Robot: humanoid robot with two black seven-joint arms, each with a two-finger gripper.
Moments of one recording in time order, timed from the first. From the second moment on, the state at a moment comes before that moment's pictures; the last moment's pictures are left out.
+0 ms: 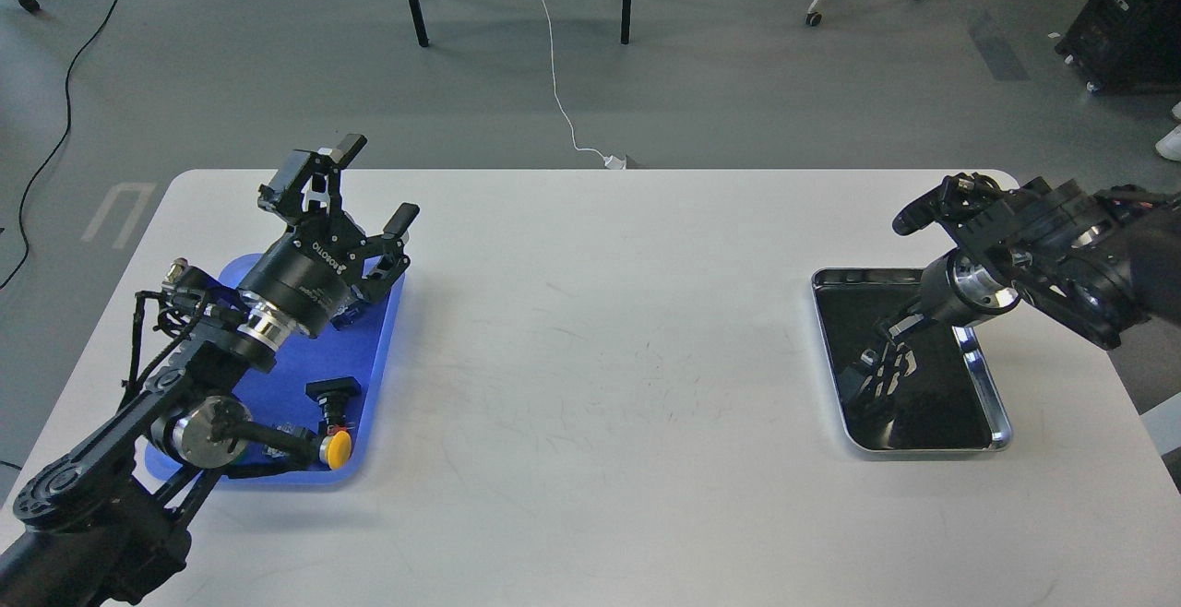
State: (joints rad) left arm -0.27 0.33 -1.10 -1.21 0.58 -0.34 -0.33; right arm 1.23 -0.36 -0.61 0.53 -1.46 0.49 0.49
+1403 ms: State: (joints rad) left arm -0.25 0.42 -1.14 -1.24 0.58 -0.37 -0.33; right arm 1.45 -0.01 -0.58 0.71 -1.41 0.49 0.49
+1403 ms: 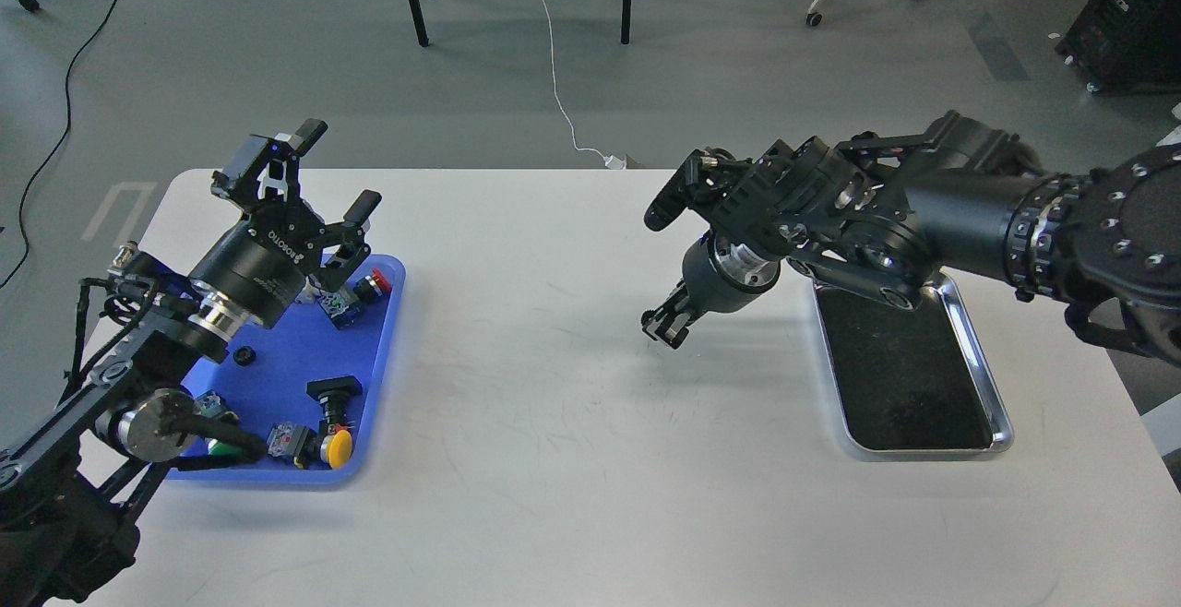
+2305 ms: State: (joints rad) left arm -0.19 0.44 -1.18 -1.28 0.58 -0.37 -0.33; right arm 1.38 0.00 -0.58 0.78 -1.40 0.40 0.49
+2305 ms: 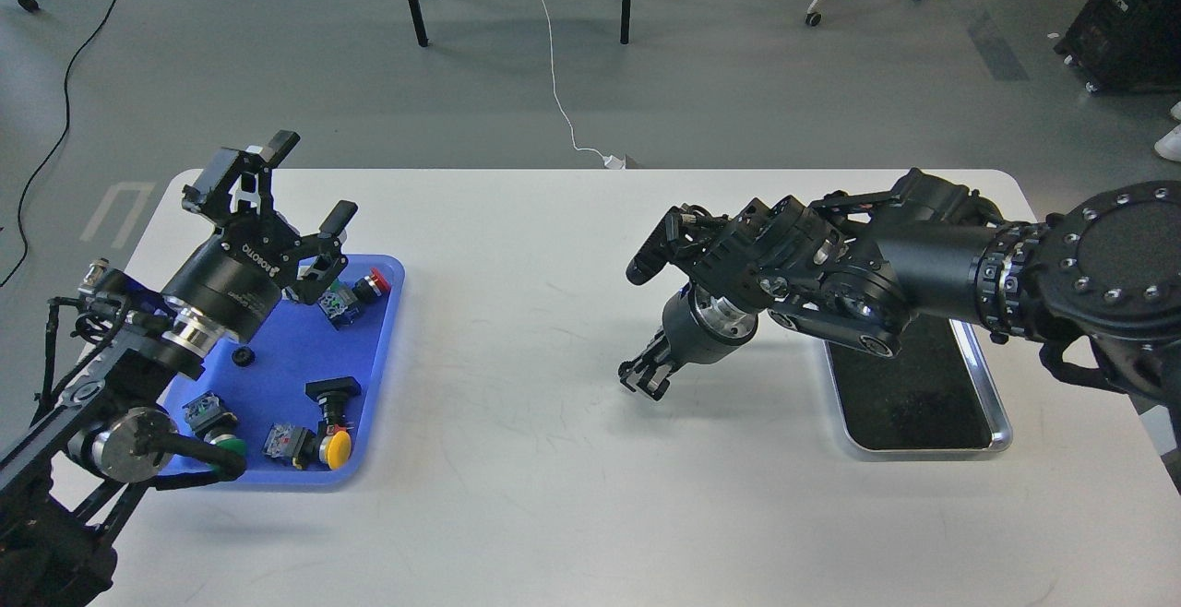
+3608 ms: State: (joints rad) left arm -0.28 0.46 -1.16 -1.28 0.72 -0.40 -0.38; right arm 1.24 -0.28 -0.17 0.82 -0.47 0.40 0.49
